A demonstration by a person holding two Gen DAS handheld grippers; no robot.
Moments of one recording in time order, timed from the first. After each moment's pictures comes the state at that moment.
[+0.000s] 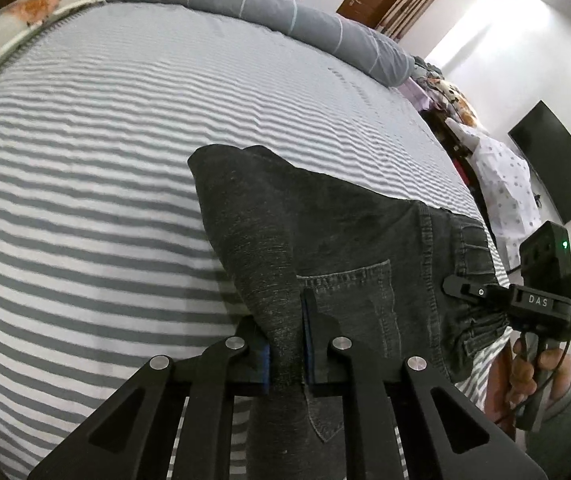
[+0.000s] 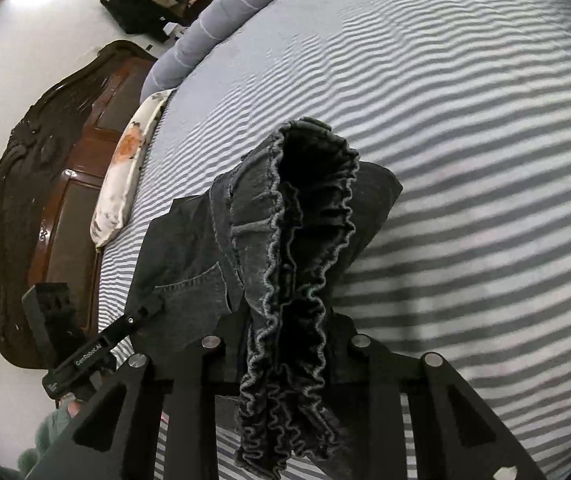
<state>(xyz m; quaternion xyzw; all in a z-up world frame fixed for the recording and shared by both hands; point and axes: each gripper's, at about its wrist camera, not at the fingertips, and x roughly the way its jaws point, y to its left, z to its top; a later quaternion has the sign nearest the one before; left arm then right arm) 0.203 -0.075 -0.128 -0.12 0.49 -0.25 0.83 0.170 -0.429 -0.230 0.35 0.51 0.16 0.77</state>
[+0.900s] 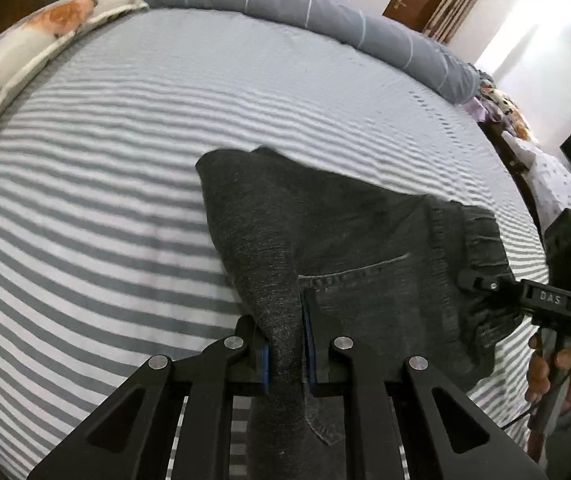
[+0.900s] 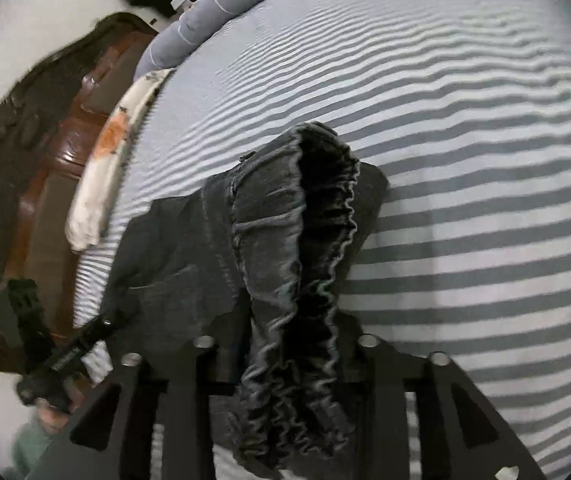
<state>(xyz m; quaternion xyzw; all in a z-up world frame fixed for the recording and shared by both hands) 0.312 -0.022 -0.160 -0.08 0.50 -0.16 0.85 0.312 -0.356 -0.252 0.28 0.52 0.17 0.79</state>
